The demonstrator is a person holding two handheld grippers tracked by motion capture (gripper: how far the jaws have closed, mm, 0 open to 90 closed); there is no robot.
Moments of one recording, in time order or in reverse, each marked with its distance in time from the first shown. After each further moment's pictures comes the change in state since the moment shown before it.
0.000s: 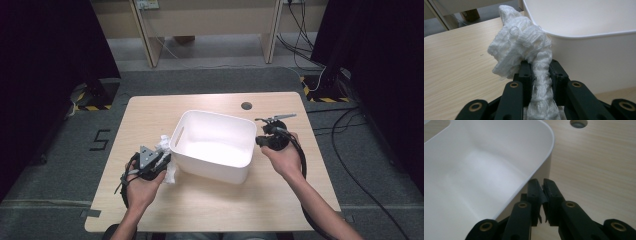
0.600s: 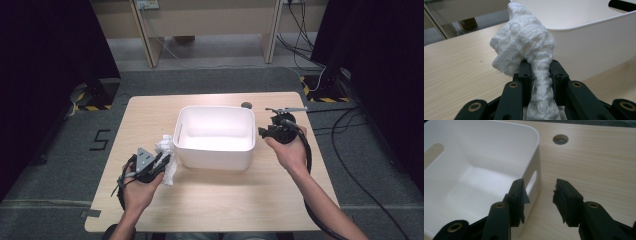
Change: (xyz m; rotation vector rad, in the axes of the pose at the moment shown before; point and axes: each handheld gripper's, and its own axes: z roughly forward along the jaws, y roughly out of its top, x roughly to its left) left arm 0.001 -0.007 -0.020 -0.075 -0.028 0.032; right arm -0.013 0.005 -0.019 -0.113 -0.017 0.070
